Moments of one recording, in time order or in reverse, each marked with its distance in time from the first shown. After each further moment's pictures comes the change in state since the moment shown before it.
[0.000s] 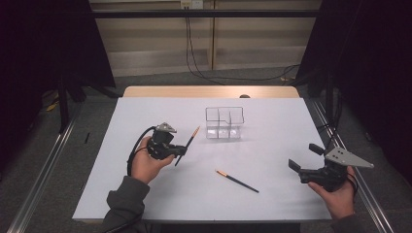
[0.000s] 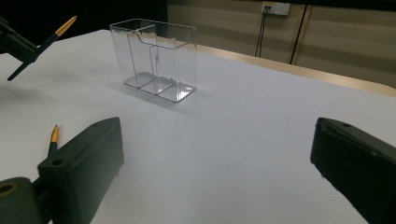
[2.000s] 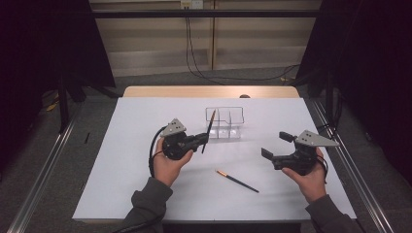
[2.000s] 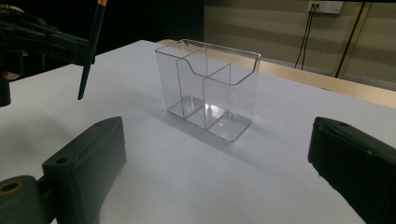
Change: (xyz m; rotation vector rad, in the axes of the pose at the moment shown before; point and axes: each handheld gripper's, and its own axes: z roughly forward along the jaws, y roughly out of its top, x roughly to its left) left arm -0.035 0.014 0.019 -0.422 -0.103 0.027; right arm 0.036 0.038 0.063 0.011 0.144 0.024
